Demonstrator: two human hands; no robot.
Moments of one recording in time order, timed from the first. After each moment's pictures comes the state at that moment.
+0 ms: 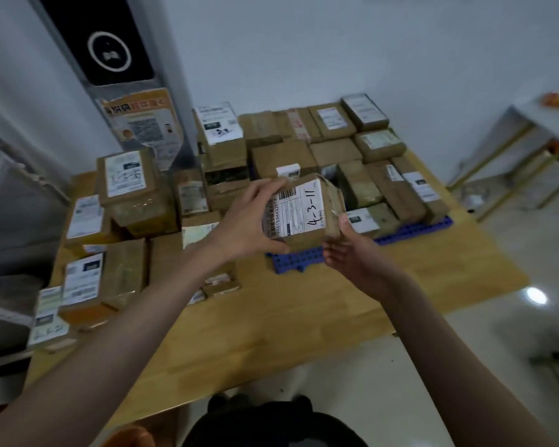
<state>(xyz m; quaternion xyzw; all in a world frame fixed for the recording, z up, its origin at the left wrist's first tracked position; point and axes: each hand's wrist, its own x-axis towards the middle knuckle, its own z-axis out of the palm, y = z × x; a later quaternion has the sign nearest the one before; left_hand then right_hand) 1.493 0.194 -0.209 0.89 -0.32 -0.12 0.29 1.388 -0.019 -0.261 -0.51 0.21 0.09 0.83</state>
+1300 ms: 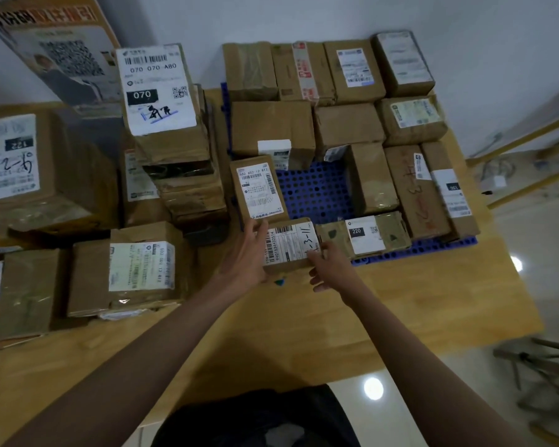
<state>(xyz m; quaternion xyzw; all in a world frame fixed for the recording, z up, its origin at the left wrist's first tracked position) 1.579 0.098 -0.376 0.94 -0.17 -0.24 0.16 1.524 -0.085 -0.389 -0.77 0.31 0.23 0.51</state>
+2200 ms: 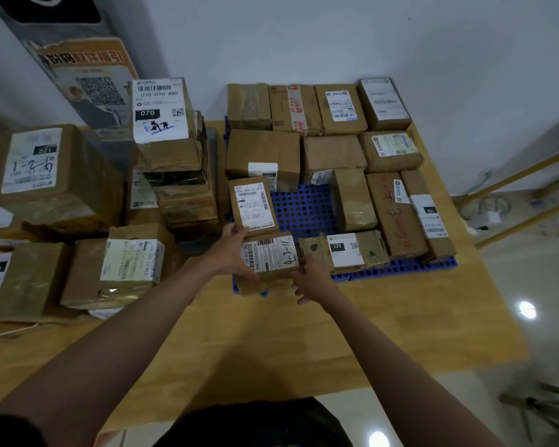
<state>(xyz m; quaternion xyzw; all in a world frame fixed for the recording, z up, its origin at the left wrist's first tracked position) 1.602 0.101 -0.384 0.92 -0.11 -0.32 0.20 1.513 -0.094 -0.385 -0.83 0.22 0.26 0.44</state>
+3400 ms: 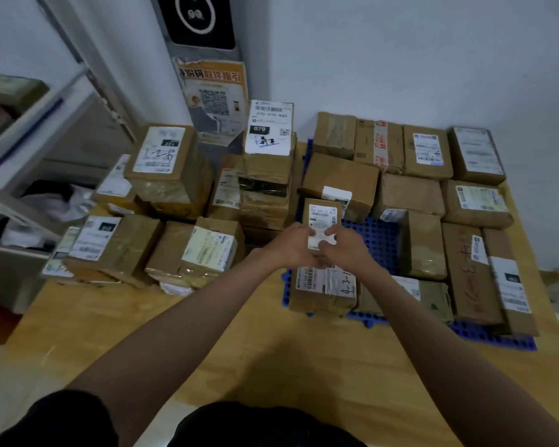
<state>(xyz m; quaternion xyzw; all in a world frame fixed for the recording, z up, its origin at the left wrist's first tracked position) 1.609 0.107 -0.326 0.92 -0.08 -0.25 0.30 1.615 -0.045 -0.332 -0.94 0.03 0.21 0.28</state>
